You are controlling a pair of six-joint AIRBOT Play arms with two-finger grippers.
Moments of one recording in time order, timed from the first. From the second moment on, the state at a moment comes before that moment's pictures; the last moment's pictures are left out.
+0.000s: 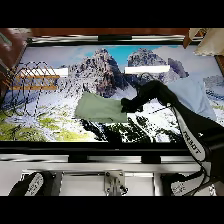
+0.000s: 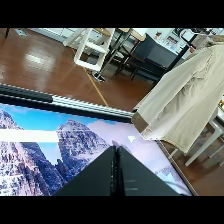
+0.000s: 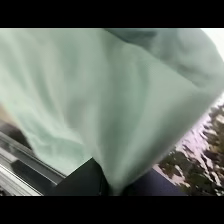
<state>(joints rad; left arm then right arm) 0.50 -0.81 1.35 0.24 -1.10 -1.12 0.25 -1.68 1.34 2.25 -1.16 -1.61</state>
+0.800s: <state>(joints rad) 0.50 -0.81 1.35 0.24 -1.16 -1.12 -0.23 -1.51 1.77 2.29 -0.85 -1.55</state>
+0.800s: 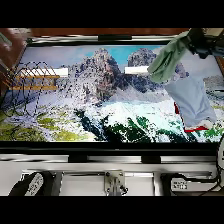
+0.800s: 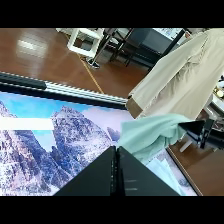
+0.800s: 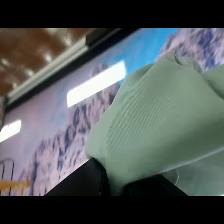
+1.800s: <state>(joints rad) 0.37 -0.81 1.28 0.25 -1.16 -1.14 -0.36 -1.57 1.78 1.96 -0.45 -1.56</state>
